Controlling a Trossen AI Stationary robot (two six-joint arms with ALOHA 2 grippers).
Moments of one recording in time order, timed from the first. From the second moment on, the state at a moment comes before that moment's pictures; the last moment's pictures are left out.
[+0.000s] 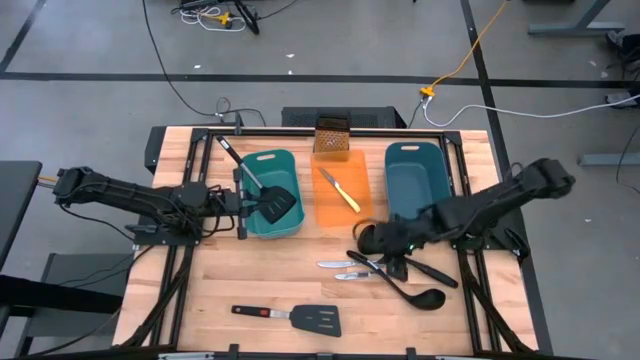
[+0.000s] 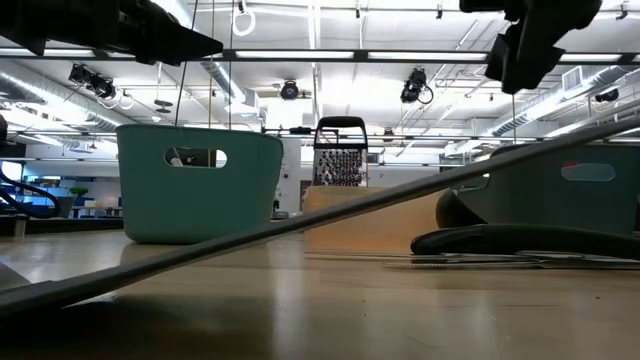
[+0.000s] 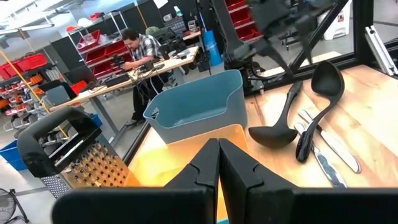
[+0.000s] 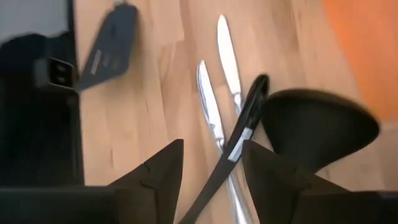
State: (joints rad) left arm -0.11 0.71 0.33 0.32 -0.29 0.31; right arm 0.36 1.32 1.01 -0.70 -0.03 0.59
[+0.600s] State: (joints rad) left arm -0.11 0.71 0.34 0.32 -0.29 0.30; right arm 0.50 1.70 1.09 -0.78 0.08 0.88
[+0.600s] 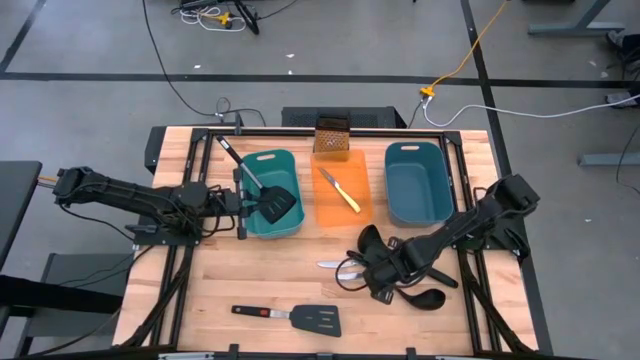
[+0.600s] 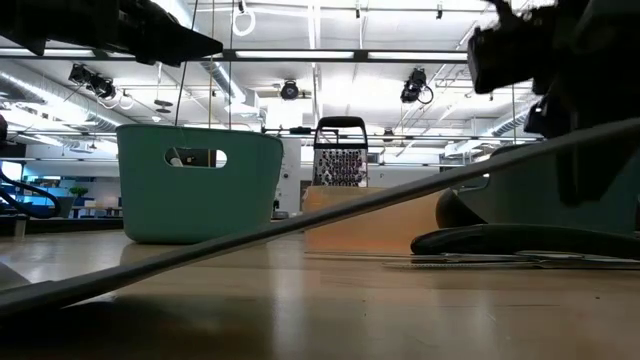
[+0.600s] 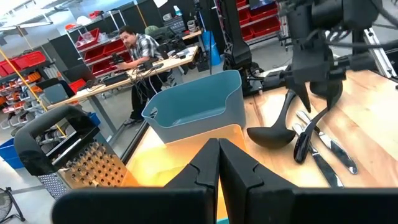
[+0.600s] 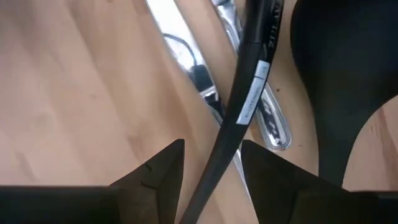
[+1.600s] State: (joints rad) left arm -0.11 0.71 0.34 0.32 -0.29 0.28; right arm 0.51 1.84 1.09 -0.71 0.12 0.90
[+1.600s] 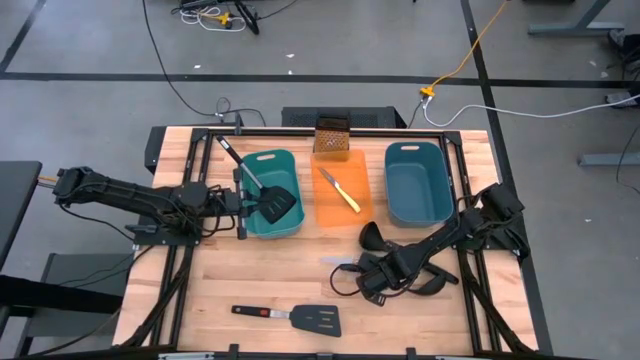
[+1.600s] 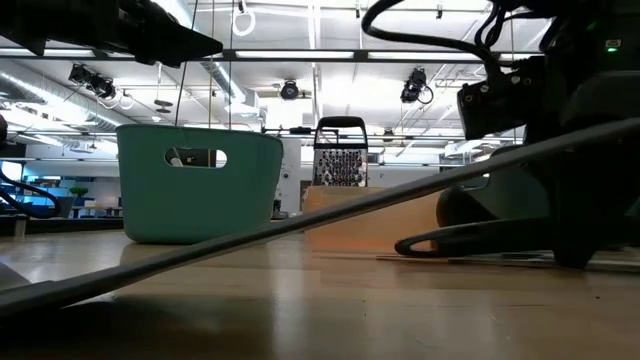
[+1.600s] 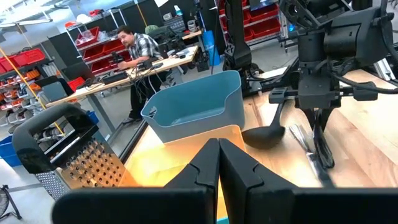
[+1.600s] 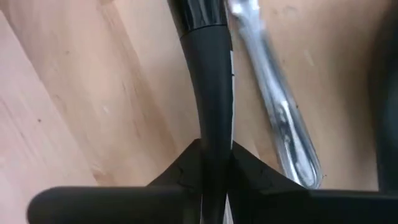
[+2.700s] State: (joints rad) left arm -0.11 0.71 0.34 0.32 -0.28 0.28; right arm 0.49 1.75 1.28 -0.72 0.05 0.74
